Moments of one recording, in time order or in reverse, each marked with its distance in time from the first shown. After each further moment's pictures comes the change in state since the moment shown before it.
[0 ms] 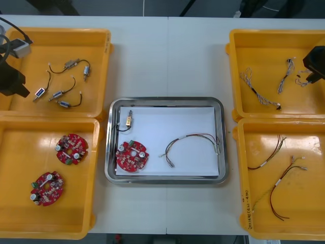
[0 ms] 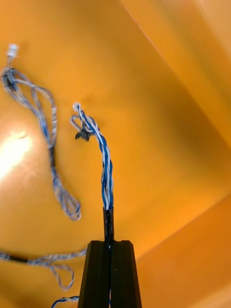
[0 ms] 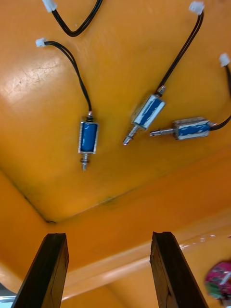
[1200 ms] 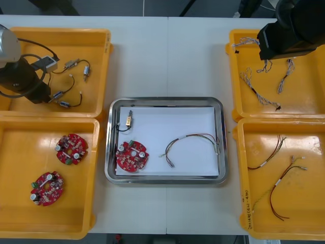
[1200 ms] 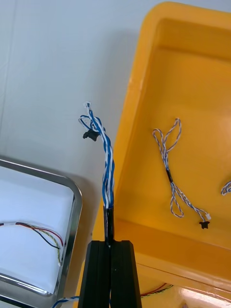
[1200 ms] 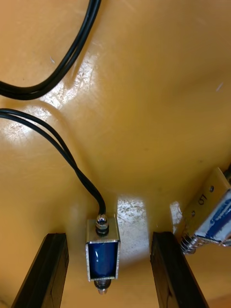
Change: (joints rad) right arm 0.041 -0.007 0.275 -0.711 -0.418 0.253 0.304; left arm -0.108 -0.173 -0.076 0.405 -0.215 -0.377 -0.201
